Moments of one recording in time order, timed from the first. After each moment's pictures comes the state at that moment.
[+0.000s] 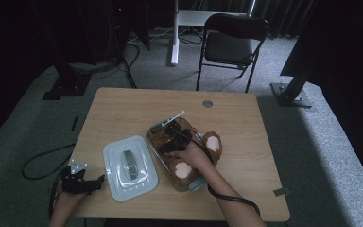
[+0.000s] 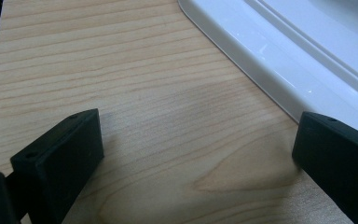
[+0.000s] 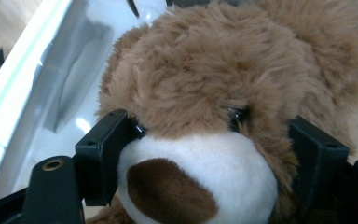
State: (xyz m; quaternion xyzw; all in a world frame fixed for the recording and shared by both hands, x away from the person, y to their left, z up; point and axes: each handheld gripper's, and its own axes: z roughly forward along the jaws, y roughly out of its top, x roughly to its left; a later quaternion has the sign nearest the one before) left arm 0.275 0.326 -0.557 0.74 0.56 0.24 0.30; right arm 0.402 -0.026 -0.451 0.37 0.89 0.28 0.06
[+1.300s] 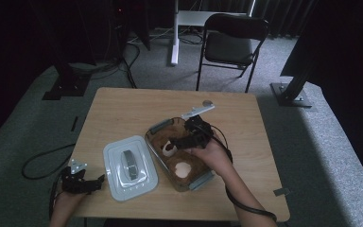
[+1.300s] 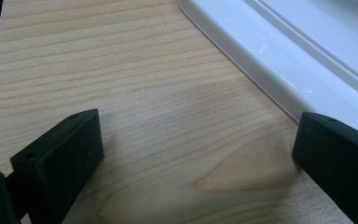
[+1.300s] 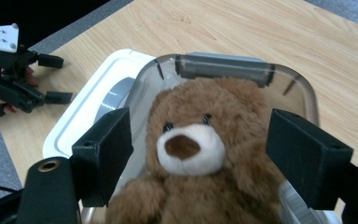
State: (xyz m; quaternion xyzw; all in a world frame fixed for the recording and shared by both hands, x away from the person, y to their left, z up) left arm 0.275 0.326 -0.557 0.74 0.56 0.24 0.30; right arm 0.355 -0.085 -0.372 0.34 0.85 0.39 0.10
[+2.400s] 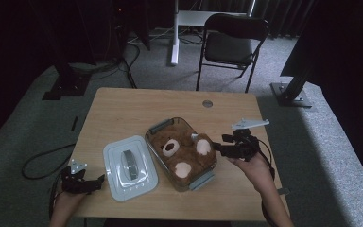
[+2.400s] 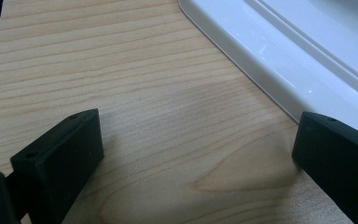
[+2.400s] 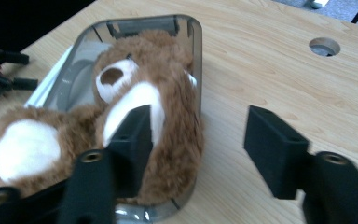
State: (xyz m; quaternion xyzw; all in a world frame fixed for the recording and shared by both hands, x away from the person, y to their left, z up) left arm 0.275 0.326 -0.557 0.74 0.56 0.24 0.30; right arm 0.318 -0.203 -0.380 0.41 0.80 0.41 0.13
